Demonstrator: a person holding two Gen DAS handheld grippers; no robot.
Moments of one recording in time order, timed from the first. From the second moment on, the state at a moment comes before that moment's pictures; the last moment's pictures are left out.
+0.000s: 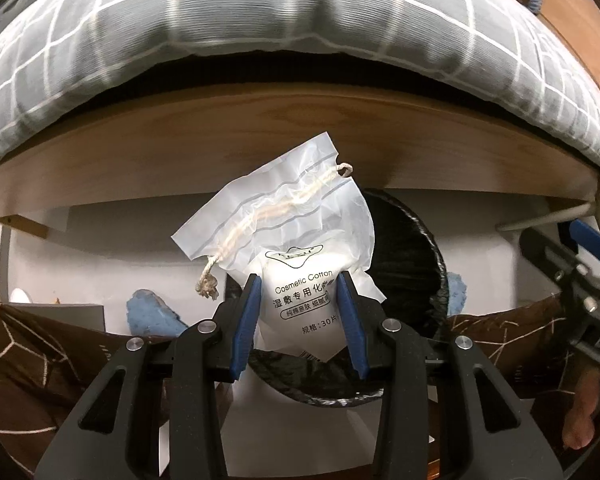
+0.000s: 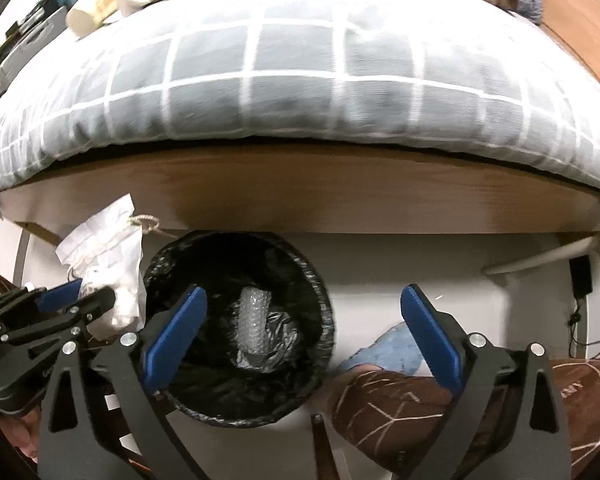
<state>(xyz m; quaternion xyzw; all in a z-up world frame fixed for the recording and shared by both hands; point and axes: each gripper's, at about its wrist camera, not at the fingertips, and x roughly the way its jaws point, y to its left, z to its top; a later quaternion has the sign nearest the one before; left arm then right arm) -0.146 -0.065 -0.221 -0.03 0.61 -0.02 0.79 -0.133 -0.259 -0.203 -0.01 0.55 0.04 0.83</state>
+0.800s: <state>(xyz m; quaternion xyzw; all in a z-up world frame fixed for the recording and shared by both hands) -0.138 -0.124 -0.248 -0.01 0.62 -0.05 0.78 -0.130 -0.307 -0.200 0.02 0.55 0.00 0.84</state>
